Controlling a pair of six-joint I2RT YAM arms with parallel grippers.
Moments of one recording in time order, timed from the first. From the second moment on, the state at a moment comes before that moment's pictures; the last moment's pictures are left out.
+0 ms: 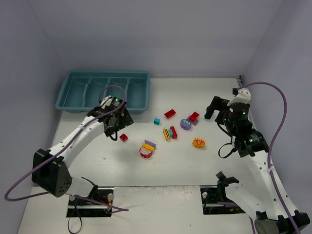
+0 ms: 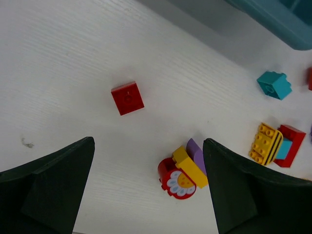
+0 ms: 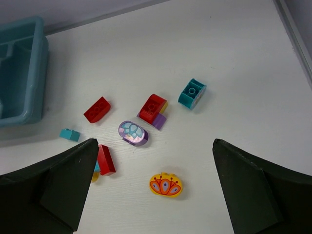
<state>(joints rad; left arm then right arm) -0.48 1.36 1.17 -0.86 -0.26 -0.92 0.25 0.86 0.97 -0.53 0.24 0.35</state>
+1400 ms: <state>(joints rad) -0.49 1.68 1.02 -0.60 -0.37 -1.02 0.25 0.74 0.90 -0.56 0.13 0.34</state>
